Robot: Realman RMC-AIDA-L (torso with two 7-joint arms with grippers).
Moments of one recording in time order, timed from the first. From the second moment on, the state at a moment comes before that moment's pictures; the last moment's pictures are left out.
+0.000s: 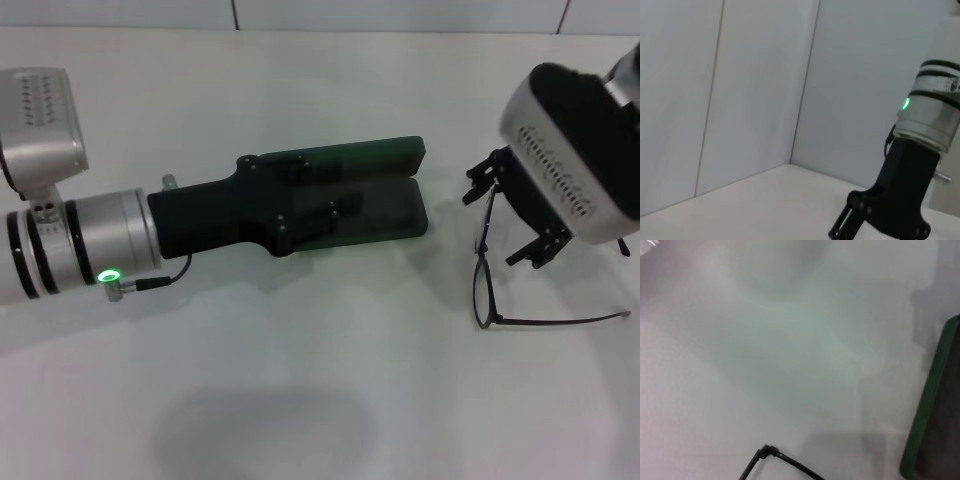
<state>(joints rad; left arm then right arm) -0.42 -2.09 1.19 0.62 1.44 1.40 -1.23 0.82 2.02 -1.53 -1.24 -2.53 -1.53 1.40</state>
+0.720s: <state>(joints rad) -0.44 -2.09 1.18 0.55 1.38 1.39 -1.14 0.86 2.03 -1.65 -1.06 -2.50 -1.39 1.36</state>
